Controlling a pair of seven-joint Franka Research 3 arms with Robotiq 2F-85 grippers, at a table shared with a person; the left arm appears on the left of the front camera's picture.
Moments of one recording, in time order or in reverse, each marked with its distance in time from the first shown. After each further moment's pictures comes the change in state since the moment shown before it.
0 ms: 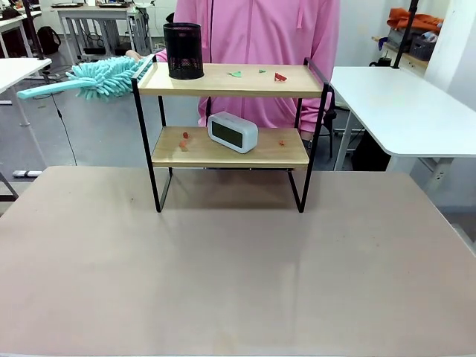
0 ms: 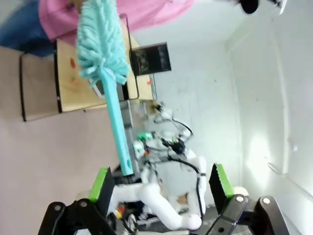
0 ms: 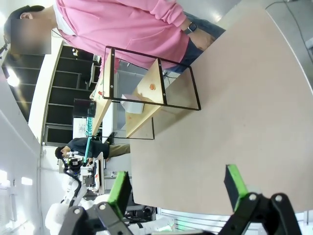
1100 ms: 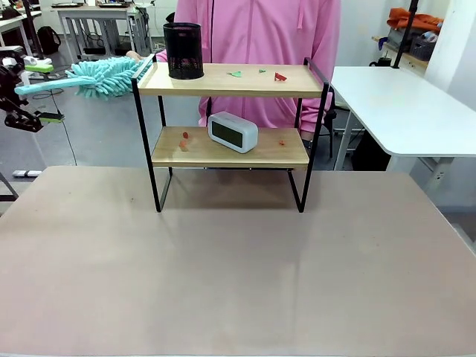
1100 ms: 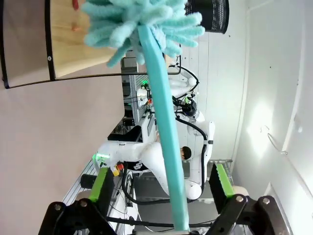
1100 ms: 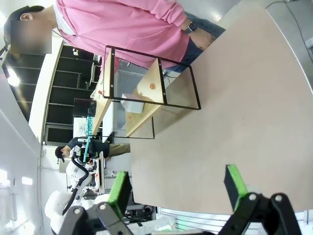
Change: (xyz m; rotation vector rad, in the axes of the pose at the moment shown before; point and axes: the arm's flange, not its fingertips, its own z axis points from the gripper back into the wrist) left arm 0.018 0.049 -0.116 0.056 0.289 0.099; right arm 0.000 0.000 0.000 0.001 0.003 0.000
